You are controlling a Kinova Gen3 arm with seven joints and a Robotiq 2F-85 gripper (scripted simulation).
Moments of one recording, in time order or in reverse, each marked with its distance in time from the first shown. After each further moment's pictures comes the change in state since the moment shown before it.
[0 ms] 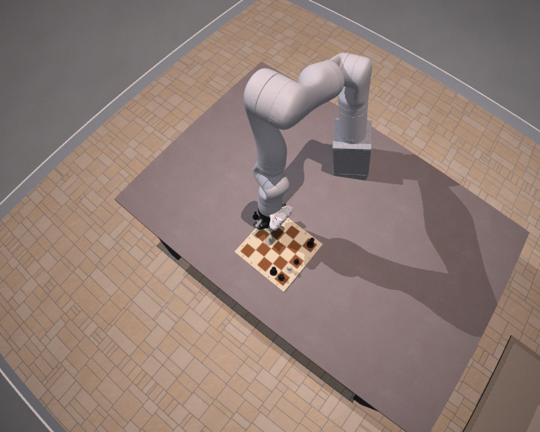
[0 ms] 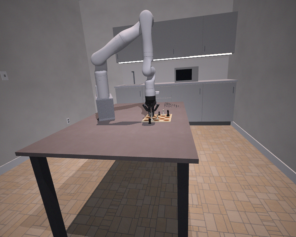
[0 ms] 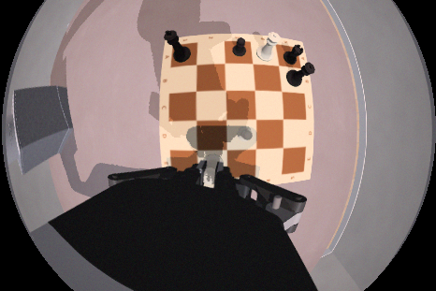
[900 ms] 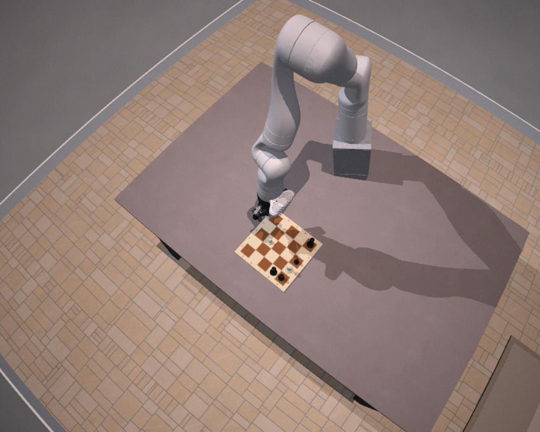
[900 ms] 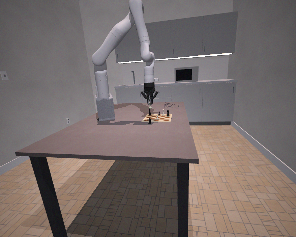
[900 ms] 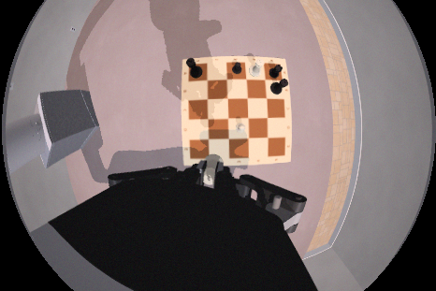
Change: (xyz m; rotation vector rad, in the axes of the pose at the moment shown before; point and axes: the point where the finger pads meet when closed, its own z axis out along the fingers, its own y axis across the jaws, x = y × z) arm -0.005 -0.003 -0.094 0.011 -0.006 0.008
